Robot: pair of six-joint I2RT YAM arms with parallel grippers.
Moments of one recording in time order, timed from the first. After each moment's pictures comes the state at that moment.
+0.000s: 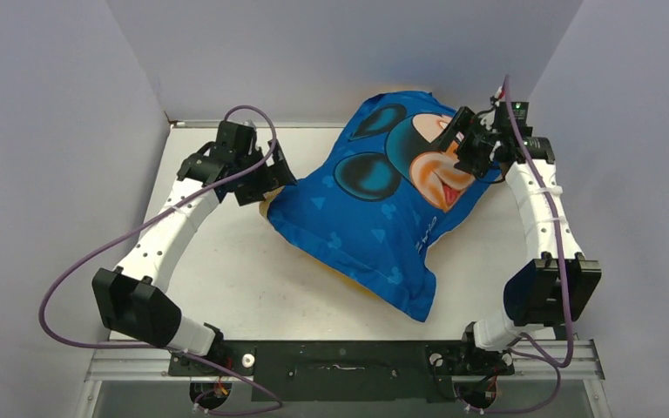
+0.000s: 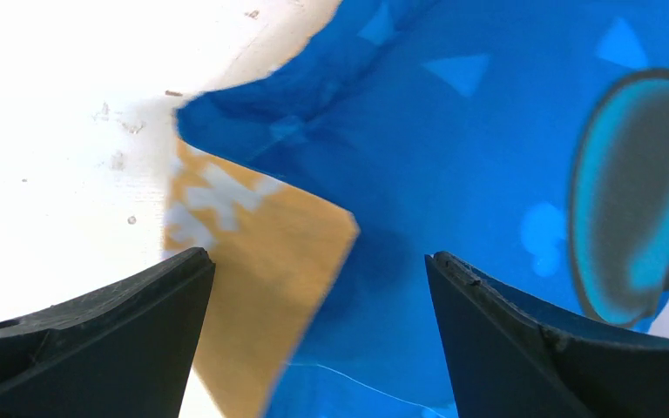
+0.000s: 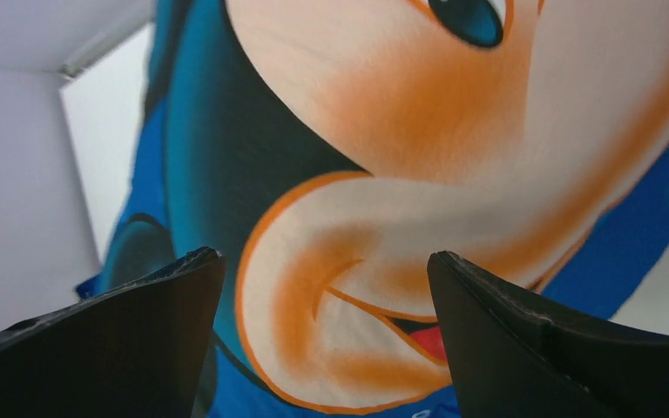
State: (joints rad) left arm -0.35 1.48 1.51 -0.88 0.07 -0.68; right arm -0.03 1.57 1.64 -0.75 -0.35 0.56
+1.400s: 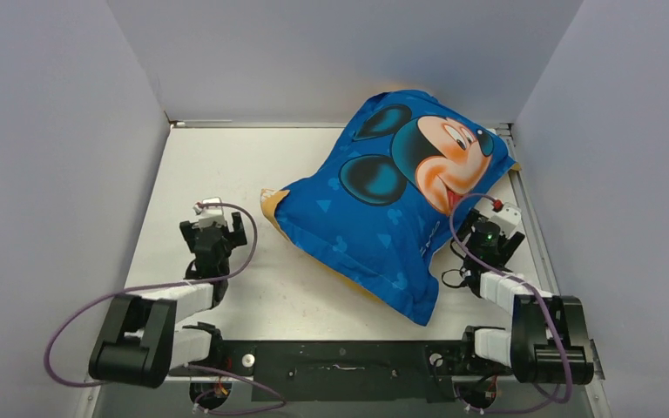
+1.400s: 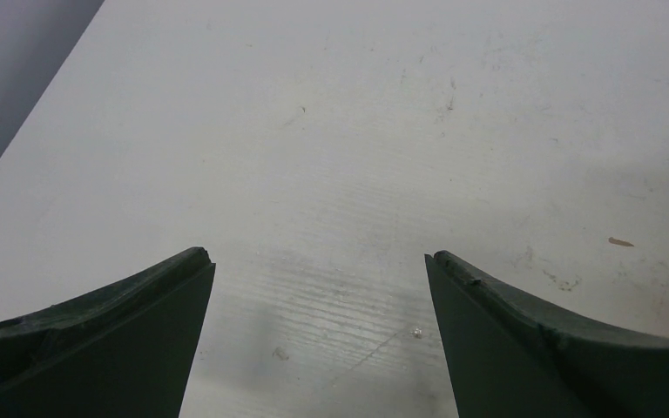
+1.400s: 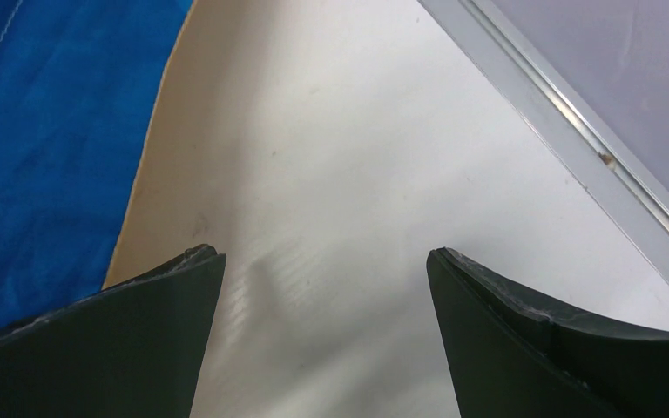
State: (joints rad) left arm -0.16 1.17 0.21 0.65 -0.41 -0.09; right arm -0.03 1.19 0.30 0.35 0.48 0.28
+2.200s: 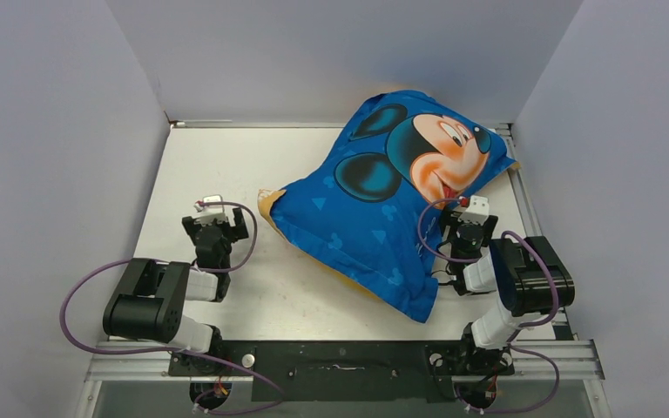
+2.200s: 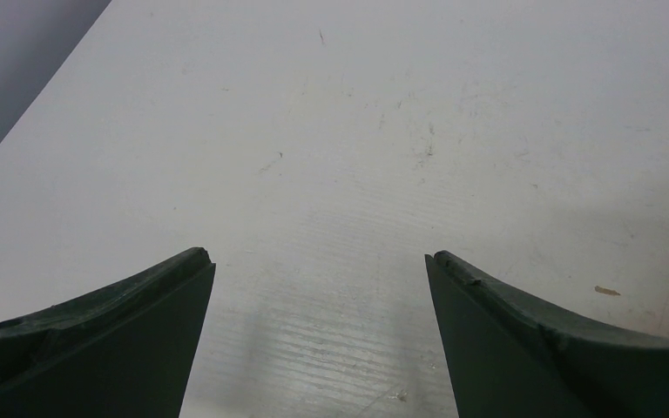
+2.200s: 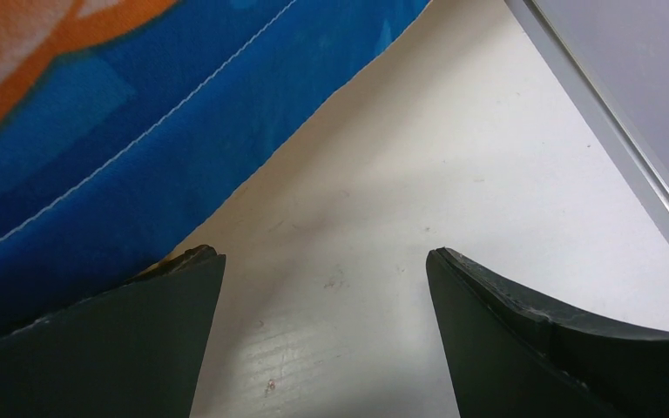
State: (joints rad) left arm -0.12 1.47 0.21 1.06 -0.35 -0.07; right arm 0.08 1.62 0.24 1.12 0.34 0.02
